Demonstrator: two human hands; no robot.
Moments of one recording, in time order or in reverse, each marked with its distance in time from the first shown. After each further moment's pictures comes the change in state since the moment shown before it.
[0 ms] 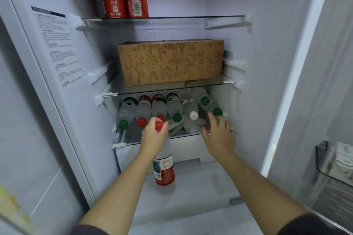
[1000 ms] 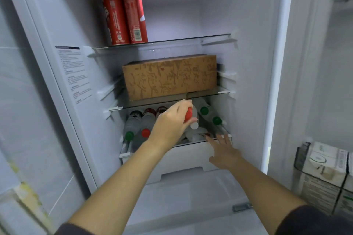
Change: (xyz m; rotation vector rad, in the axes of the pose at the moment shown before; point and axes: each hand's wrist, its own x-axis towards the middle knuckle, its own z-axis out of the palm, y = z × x) left_hand -0.024 0.102 -0.013 0.503 0.030 0.975; right_hand -0.008 0.024 -0.025 -0.115 -0.608 -0.089
